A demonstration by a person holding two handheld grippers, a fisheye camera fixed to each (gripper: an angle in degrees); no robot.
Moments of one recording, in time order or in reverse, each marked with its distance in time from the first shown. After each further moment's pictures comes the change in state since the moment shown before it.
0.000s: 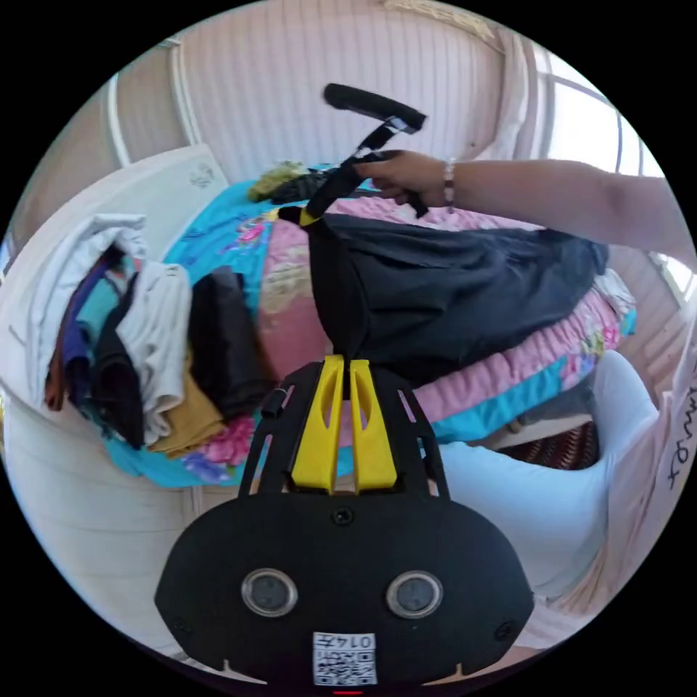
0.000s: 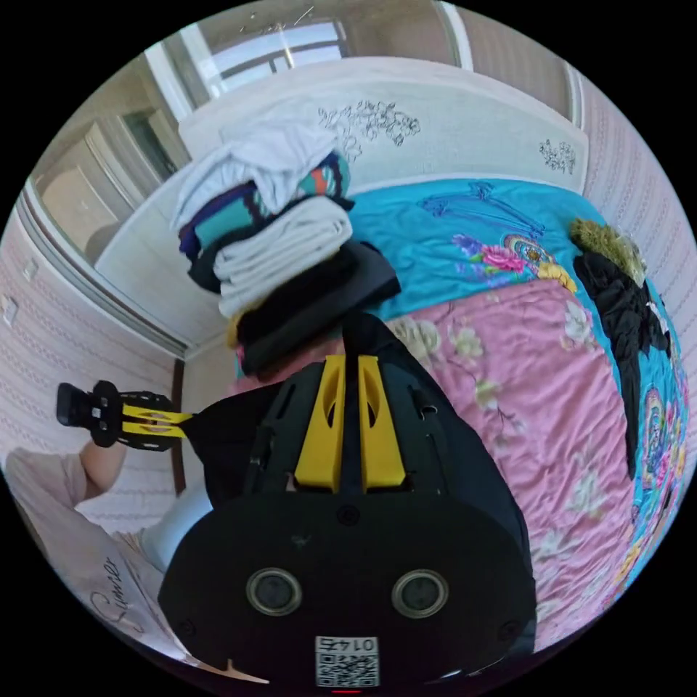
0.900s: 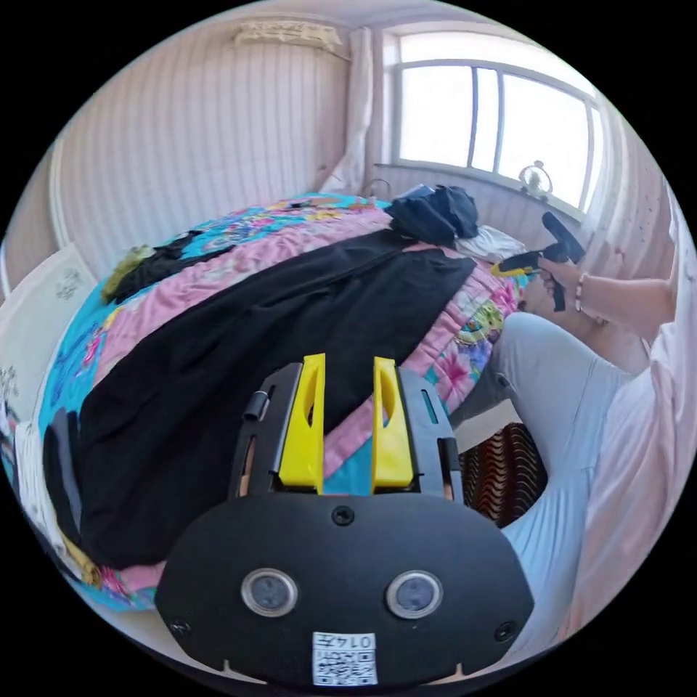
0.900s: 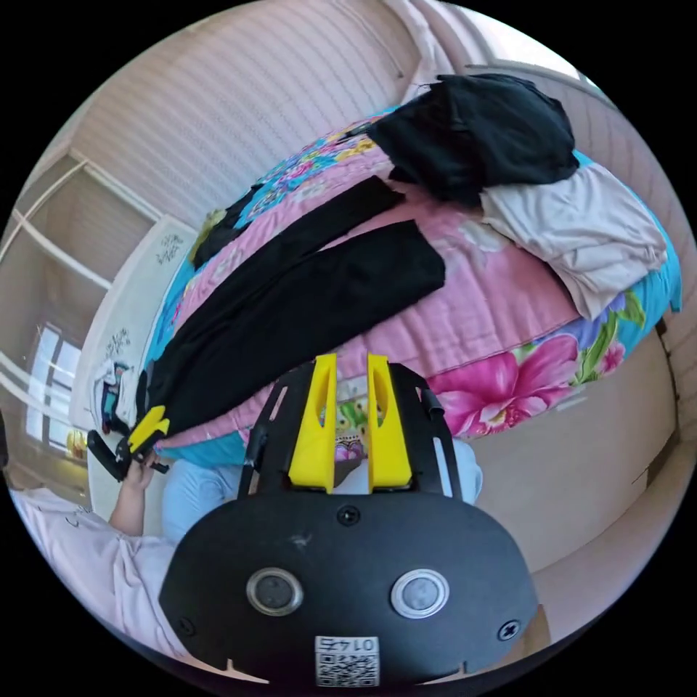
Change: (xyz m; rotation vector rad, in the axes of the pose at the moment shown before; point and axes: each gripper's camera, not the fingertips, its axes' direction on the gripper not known) left arm 0.350 -0.004 0.059 0.176 0.350 0.403; right arm 0.013 0.910 -0.375 0.436 0.329 1.303
